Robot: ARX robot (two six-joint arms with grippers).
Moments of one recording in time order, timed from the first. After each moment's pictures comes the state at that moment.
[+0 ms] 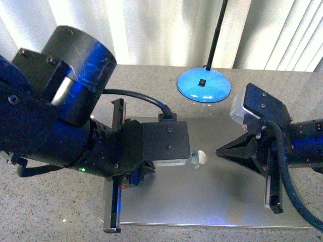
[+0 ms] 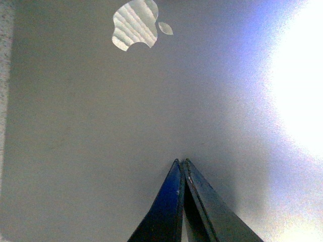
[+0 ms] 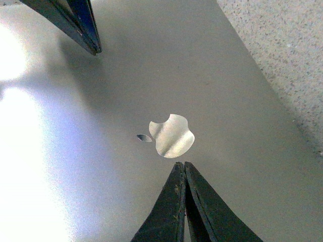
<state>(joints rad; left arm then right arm) -0.42 2.00 0.86 0.19 0.33 1.09 0.13 2.07 0.77 0.37 -0.76 -0.86</state>
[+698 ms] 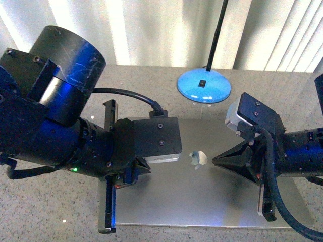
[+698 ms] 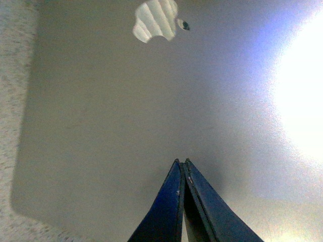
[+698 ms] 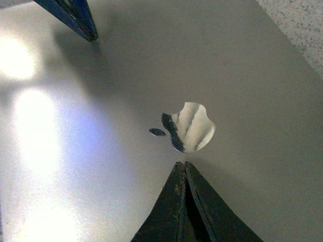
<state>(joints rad) -0.39 1.92 0.86 0.14 0.36 1.06 0.14 2.03 0.76 0.36 -0.77 -0.79</state>
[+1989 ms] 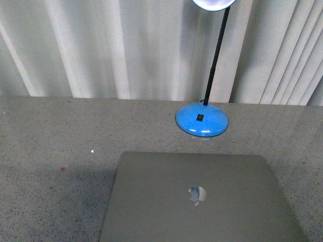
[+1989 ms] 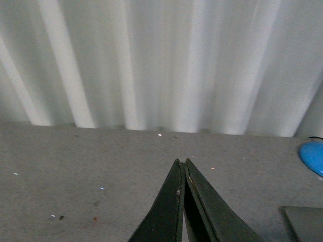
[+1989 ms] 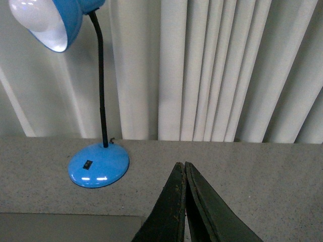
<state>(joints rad) 0.40 0.79 0.23 0.55 0.39 0.03 0.00 0.92 0.20 0.71 0.00 -0.02</state>
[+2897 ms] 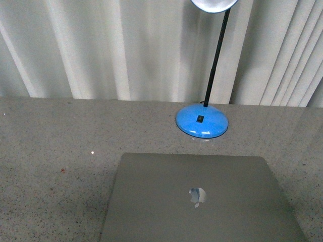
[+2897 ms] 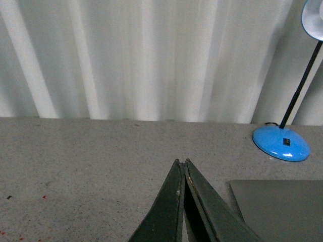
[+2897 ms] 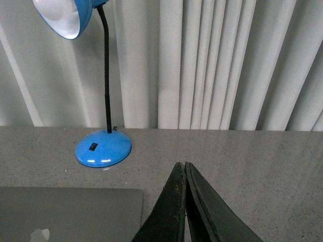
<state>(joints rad) 0.00 0.32 0.03 0.32 0.00 0.00 0.00 0.45 0.01 0.44 0.00 -0.01</state>
